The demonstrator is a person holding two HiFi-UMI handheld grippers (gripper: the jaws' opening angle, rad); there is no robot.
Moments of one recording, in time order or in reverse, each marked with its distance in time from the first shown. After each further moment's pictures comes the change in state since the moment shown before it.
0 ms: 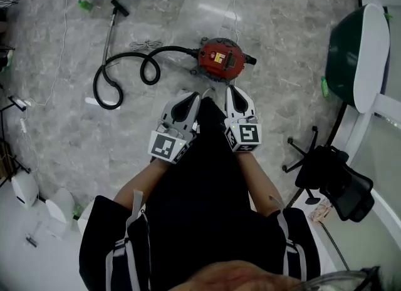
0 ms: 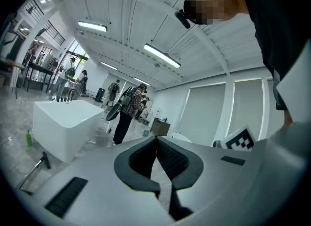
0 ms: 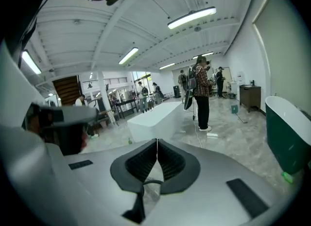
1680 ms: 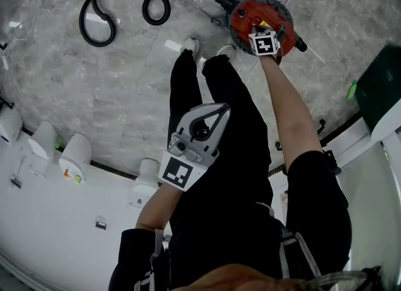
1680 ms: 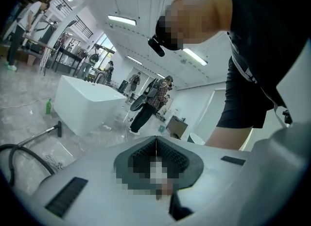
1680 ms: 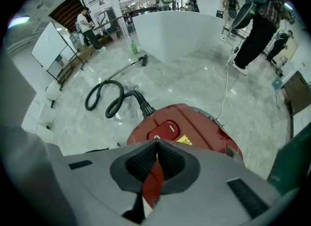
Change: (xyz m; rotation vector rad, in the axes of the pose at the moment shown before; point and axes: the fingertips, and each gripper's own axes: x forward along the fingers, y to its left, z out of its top) left arm 0.040 0.094 -0.147 -0.178 0.031 0.186; right arm 0.330 -0.163 -0.439 -0.388 0.962 0.170
